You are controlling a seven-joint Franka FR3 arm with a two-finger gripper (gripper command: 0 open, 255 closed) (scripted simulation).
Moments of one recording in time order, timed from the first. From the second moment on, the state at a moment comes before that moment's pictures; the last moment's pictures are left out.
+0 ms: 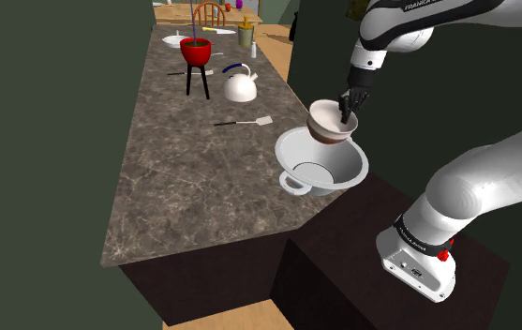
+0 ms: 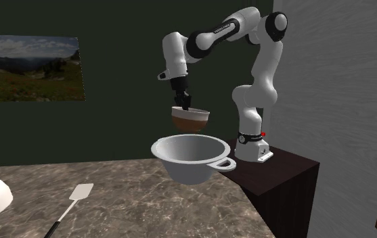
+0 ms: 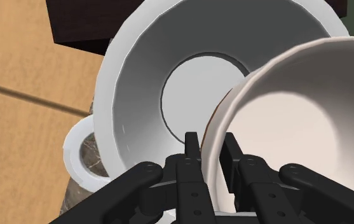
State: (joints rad) arm -0.13 -0.42 -0.14 -2.50 0.06 1.93 -0.18
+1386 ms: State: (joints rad) arm -0.13 -0.31 -0.15 -2.63 0.08 2.16 -0.22
